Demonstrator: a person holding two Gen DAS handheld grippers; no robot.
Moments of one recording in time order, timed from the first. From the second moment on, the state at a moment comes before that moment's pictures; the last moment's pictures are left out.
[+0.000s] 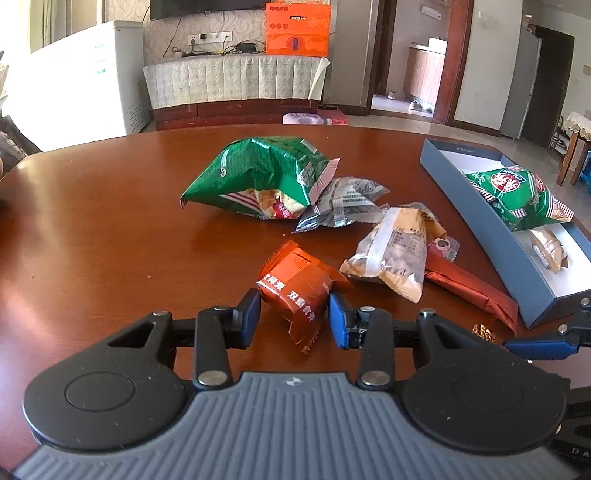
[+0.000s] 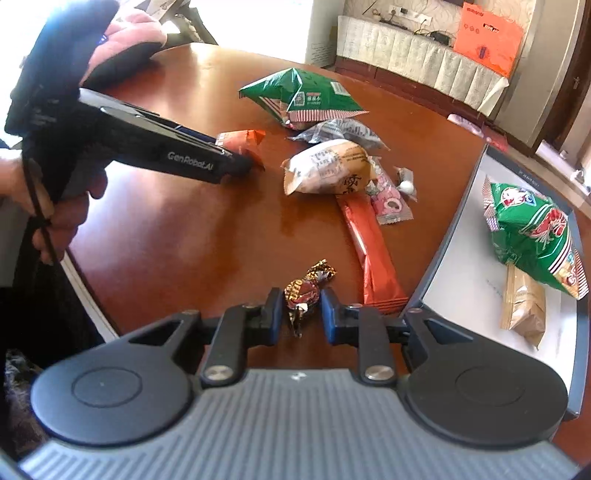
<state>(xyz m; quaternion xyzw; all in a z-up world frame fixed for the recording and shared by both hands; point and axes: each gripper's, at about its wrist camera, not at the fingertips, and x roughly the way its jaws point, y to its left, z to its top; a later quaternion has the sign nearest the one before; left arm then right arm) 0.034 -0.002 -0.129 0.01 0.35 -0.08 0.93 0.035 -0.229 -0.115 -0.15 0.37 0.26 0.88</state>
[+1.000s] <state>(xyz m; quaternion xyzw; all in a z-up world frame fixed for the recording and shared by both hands) 0.035 -0.054 -0.077 0.02 0.31 -0.13 0.94 0.036 -0.298 -0.069 -0.05 0.28 0.21 0.94</state>
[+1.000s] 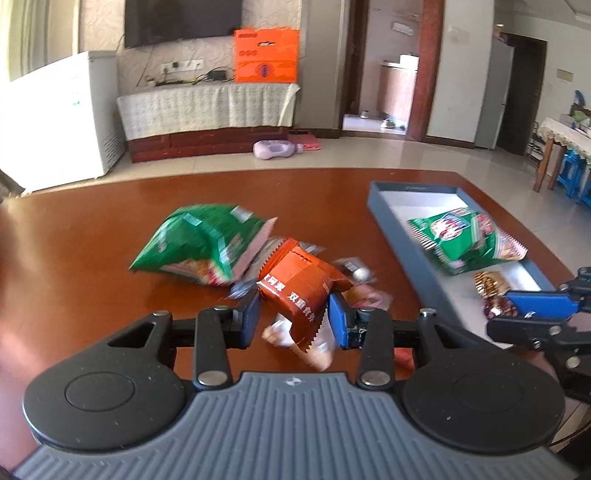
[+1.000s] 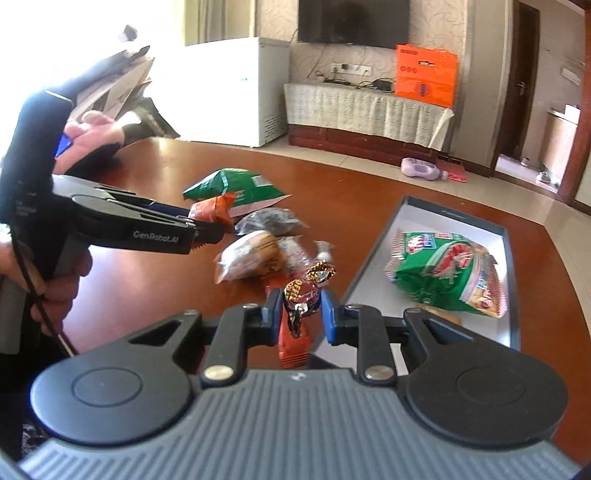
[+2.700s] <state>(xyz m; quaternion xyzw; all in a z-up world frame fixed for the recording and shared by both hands) 0.159 -0.263 -0.120 0.08 0.33 -0.24 0.91 0.072 -0.359 -0.097 -0.01 0.35 0.12 0.93</state>
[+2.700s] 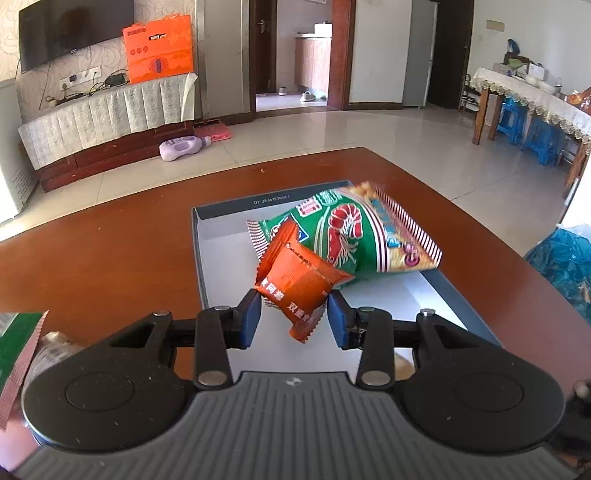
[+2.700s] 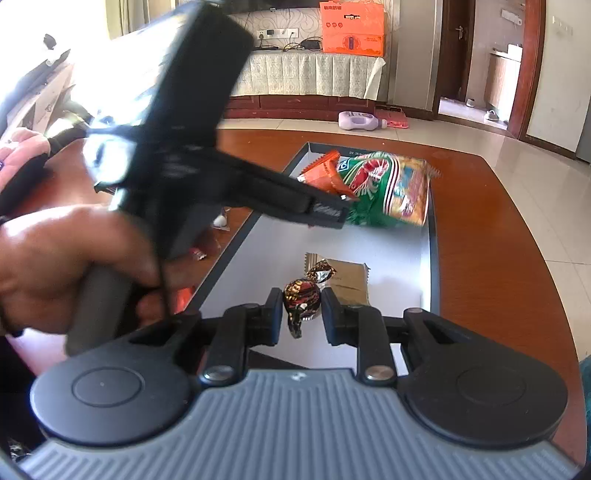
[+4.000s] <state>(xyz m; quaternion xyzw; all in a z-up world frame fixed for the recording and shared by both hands) 0.121 -0.230 -0.112 0.10 0.32 -0.22 0.92 0.092 -0.365 -0.098 0.00 0.33 0.07 0.94</state>
